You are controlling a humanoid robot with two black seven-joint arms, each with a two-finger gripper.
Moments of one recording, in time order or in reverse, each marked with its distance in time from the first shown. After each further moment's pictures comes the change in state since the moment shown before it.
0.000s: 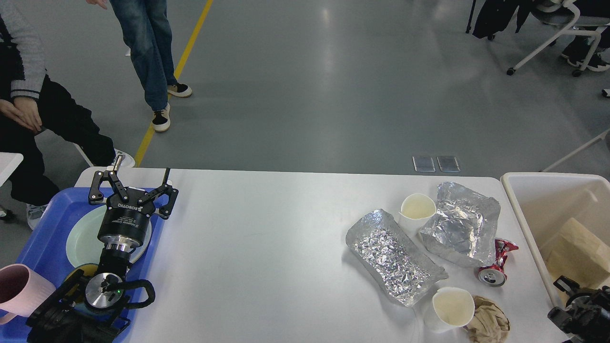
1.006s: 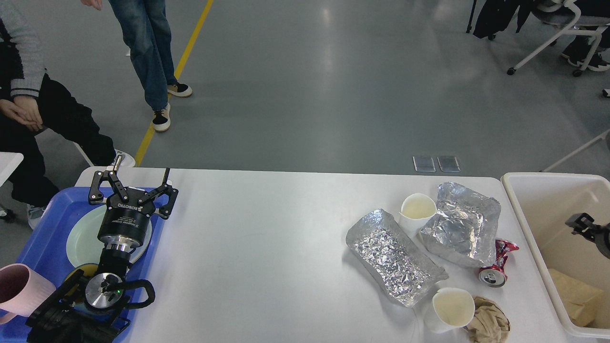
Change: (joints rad) left arm 0.000 0.000 0.000 0.000 0.000 0.000 0.000; right arm 0.687 -0.319 -0.198 0.531 -0.052 0.448 0.003
